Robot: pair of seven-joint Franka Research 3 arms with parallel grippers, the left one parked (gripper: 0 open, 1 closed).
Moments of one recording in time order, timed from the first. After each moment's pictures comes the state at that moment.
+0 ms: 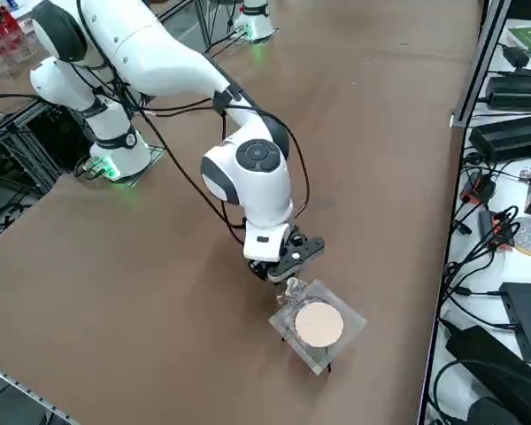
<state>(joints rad) -0.34 0.76 -0.01 -1.55 0.01 2.36 0.23</state>
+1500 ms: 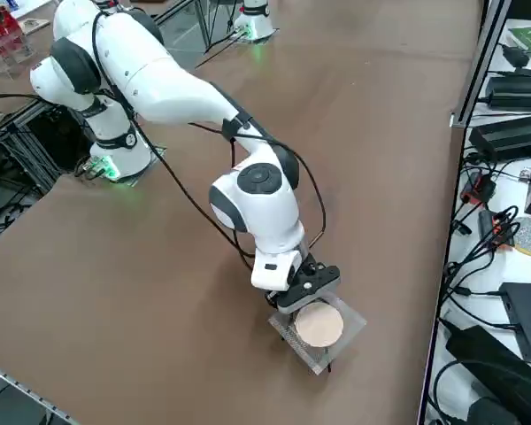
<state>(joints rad) -0.38 0.93 -0.01 -1.31 0.01 2.47 0.31</state>
